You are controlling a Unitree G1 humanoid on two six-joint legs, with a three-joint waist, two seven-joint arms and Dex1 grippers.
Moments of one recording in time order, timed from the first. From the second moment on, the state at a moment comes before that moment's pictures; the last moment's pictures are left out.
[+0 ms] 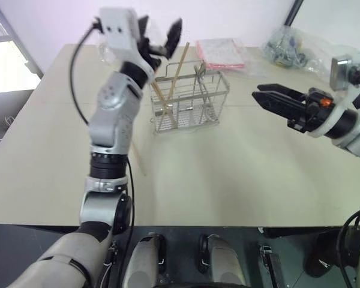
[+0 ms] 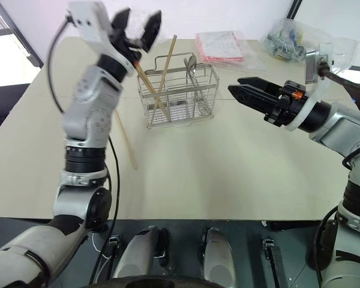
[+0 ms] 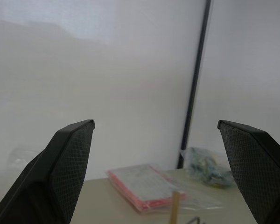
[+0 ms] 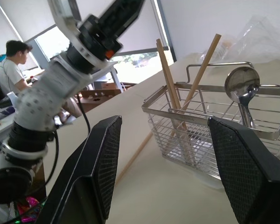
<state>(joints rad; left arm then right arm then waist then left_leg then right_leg) -1.01 0.19 0.18 -0.06 -0.40 0.54 -0.11 -0.56 -0.80 -0.39 -0.21 1.16 0.99 0.66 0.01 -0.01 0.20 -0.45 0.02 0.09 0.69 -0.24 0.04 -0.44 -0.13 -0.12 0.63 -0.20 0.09</state>
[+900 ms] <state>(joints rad) -0.98 0.06 0.49 0.35 -0.21 1.14 0.38 -0.57 -0.80 -0.31 -0.18 1.07 0.94 0.82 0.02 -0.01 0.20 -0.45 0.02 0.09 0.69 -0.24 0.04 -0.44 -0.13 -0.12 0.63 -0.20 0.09</state>
